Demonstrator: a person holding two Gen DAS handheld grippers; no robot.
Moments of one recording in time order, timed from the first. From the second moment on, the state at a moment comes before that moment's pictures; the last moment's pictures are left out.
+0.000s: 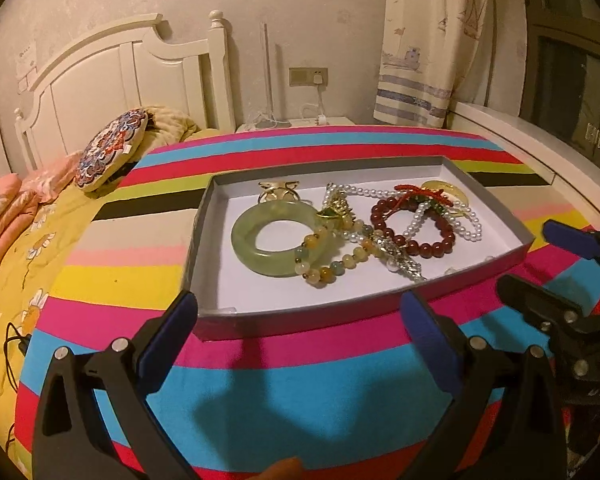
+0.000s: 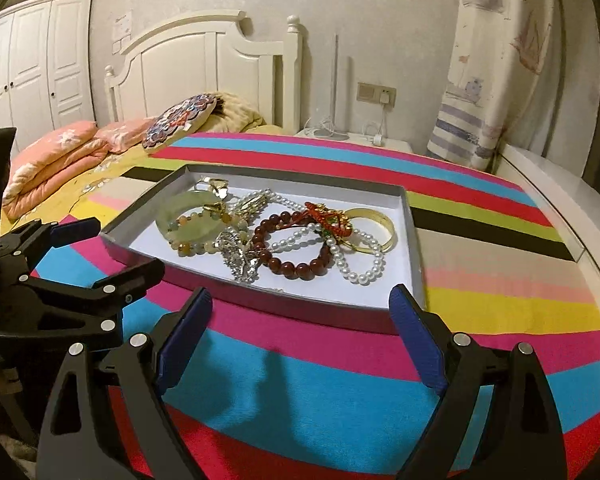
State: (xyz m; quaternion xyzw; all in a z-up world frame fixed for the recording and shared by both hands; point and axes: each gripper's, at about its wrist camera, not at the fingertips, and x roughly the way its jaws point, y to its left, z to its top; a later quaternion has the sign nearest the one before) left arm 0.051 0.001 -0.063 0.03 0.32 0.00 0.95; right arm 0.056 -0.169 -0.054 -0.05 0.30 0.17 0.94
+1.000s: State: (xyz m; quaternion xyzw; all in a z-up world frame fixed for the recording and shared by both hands) left arm 0.047 0.002 -0.063 0.04 0.32 0.02 0.95; right arm 0.060 -0.173 -0.056 -0.04 0.29 0.12 0.95
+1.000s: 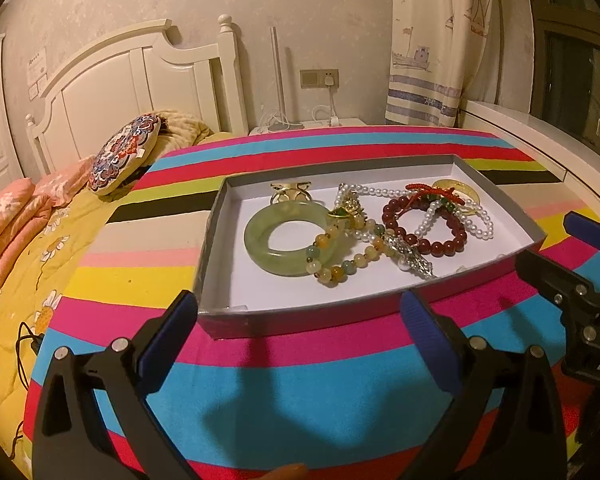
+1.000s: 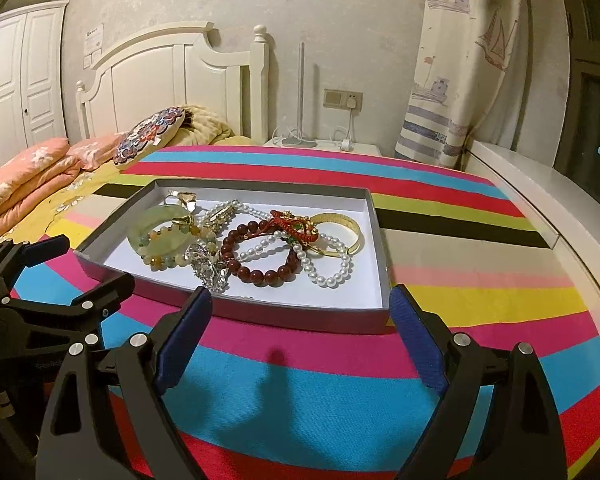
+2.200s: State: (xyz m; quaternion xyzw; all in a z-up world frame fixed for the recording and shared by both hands) left arm 0.040 -0.008 -0.062 0.08 0.30 0.02 0.95; right arm 0.056 -0.170 -0.059 -0.04 0.30 0.12 0.95
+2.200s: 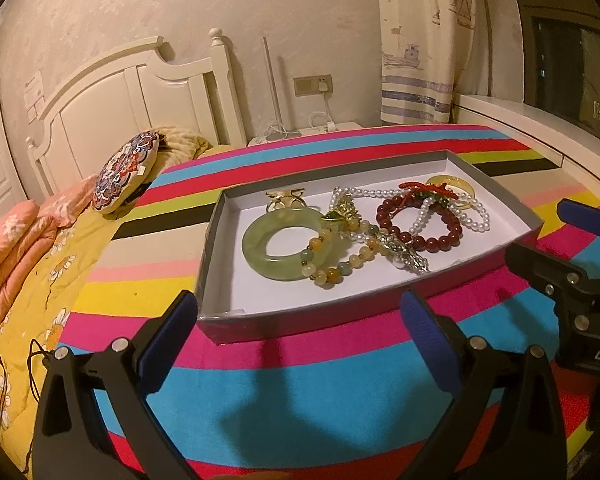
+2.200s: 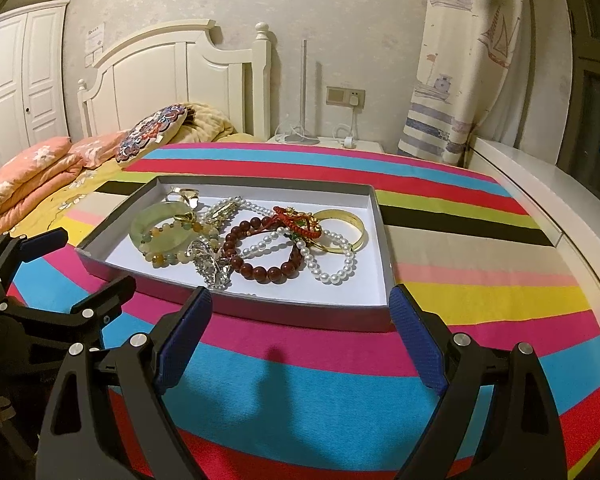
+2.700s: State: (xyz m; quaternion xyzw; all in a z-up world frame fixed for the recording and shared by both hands) left arm 0.040 -0.016 -0.064 0.10 0.30 -0.01 0.95; right arm 0.057 -0.171 -0.058 -0.03 0.30 0.12 0.95
